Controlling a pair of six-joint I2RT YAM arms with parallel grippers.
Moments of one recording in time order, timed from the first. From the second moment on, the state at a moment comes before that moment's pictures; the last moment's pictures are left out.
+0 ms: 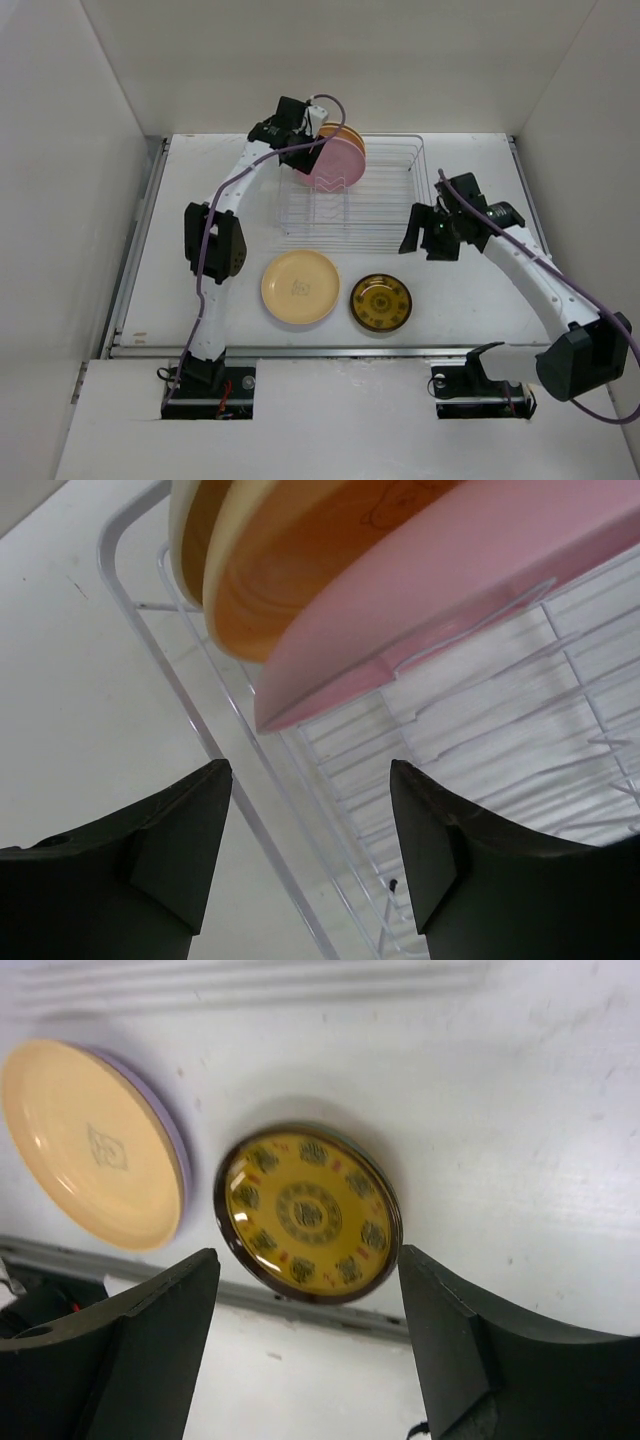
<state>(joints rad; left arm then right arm) -0.39 2.19 2.16 -0.79 -0.01 0.19 0.33 1.26 1.12 -0.92 -0.17 0.53</state>
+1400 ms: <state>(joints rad) -0.40 2.22 2.19 -0.67 -0.17 0.19 0.33 1.57 1.50 -0.93 0.08 0.44</state>
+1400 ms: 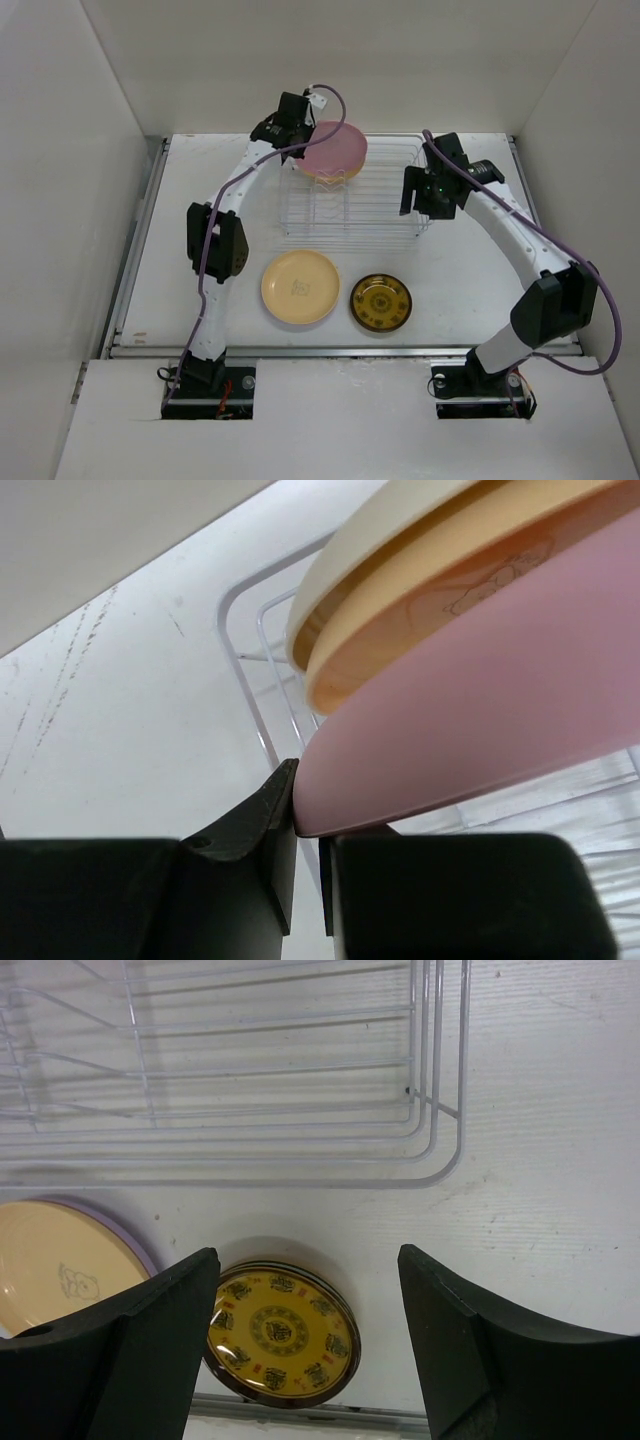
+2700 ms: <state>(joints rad) -0.36 1.92 1.79 -1.46 0.24 0.67 0.35 2.13 2.09 -0.58 -0.02 0.17</state>
